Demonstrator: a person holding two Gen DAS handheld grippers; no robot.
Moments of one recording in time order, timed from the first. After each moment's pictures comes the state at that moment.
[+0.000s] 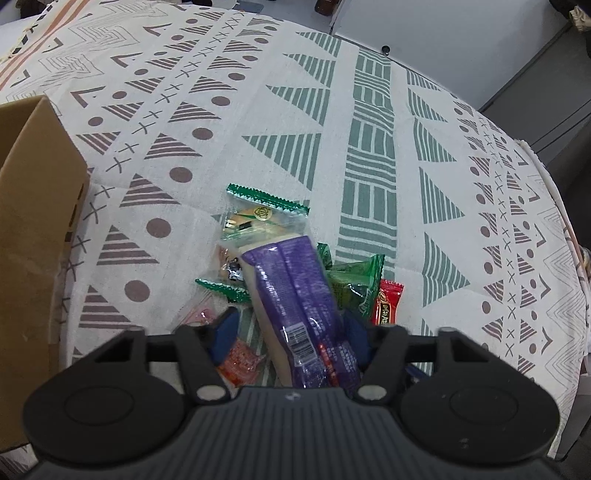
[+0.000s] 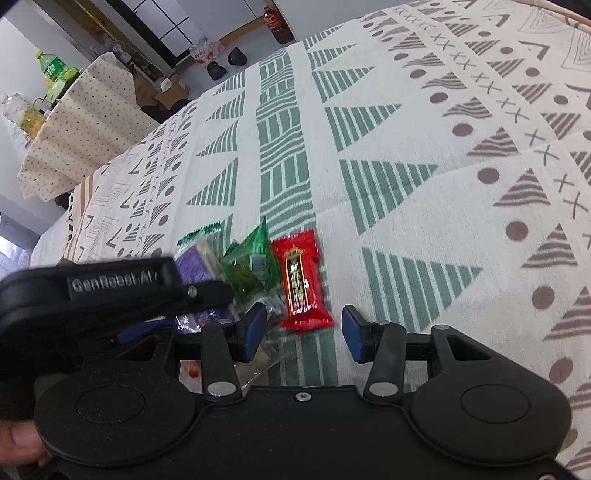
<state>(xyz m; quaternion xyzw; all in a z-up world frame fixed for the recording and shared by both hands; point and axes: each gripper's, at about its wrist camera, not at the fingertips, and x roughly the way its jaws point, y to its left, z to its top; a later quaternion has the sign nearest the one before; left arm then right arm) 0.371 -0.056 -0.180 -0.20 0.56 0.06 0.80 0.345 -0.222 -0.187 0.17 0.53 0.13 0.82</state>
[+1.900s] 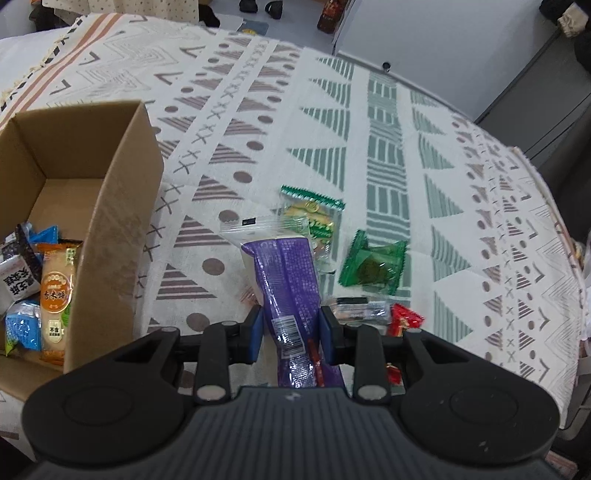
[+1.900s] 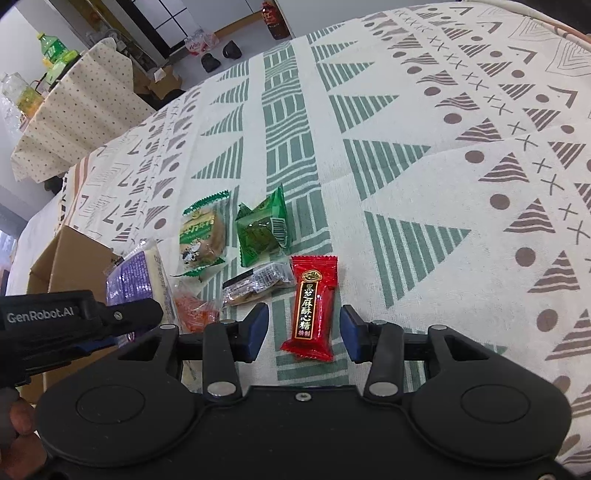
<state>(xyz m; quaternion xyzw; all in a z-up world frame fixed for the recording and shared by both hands) 0.318 -0.025 -0.150 -0.18 0.54 0.07 0.82 0.314 -0.208 -0.177 0.14 0.53 0.11 0.83</state>
